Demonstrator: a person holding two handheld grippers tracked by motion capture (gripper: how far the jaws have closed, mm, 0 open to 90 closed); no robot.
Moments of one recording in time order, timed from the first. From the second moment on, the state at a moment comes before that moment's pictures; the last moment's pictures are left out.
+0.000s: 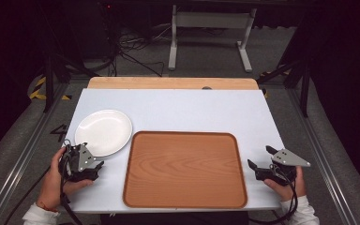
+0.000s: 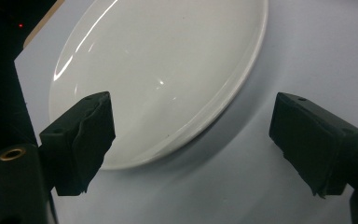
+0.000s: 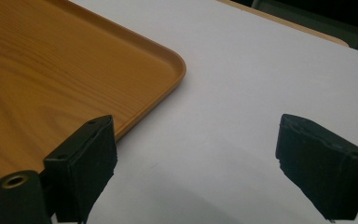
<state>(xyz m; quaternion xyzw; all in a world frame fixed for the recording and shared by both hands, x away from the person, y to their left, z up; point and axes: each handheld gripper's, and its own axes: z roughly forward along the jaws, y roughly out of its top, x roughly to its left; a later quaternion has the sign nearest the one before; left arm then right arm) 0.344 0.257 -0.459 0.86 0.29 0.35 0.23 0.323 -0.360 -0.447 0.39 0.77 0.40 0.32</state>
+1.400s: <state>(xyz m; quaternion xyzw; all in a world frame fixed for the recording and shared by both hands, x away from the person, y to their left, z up) 0.354 0.214 -0.466 0.91 0.11 0.39 0.07 0.325 -0.359 -0.451 0.39 0.77 0.40 0.30</state>
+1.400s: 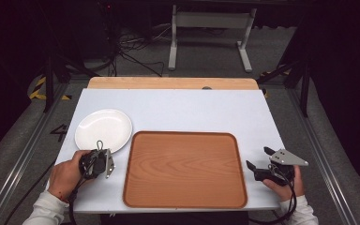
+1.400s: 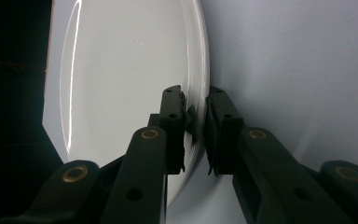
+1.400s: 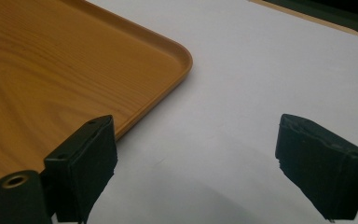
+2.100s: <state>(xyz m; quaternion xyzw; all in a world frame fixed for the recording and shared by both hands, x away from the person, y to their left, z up) 0.349 0.207 -0.467 0.88 0.07 0.46 0.03 0.324 -0.359 -0.451 0.39 0.77 0.40 0.31</state>
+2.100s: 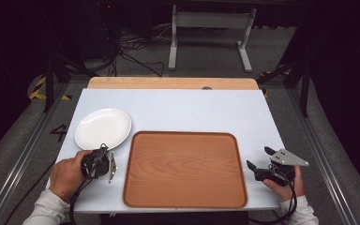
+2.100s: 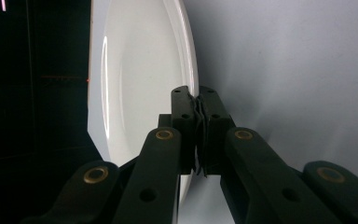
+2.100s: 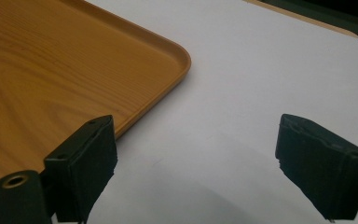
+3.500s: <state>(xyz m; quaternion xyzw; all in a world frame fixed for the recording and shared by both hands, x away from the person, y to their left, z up) 0.345 0.227 -0.442 0.86 0.13 0.48 0.09 0.324 -0.360 -0.451 0.39 0.77 0.39 0.31</state>
